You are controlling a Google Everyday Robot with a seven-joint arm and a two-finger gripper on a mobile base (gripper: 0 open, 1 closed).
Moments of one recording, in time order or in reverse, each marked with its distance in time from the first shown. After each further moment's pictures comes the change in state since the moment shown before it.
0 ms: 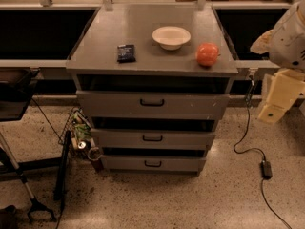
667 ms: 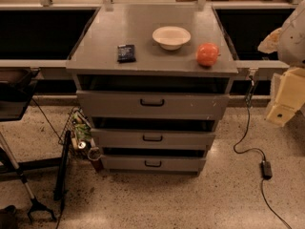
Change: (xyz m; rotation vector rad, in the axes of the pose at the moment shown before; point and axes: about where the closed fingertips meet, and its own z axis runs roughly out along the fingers) arm 0.009 0.003 -0.010 0.003 0.027 0.014
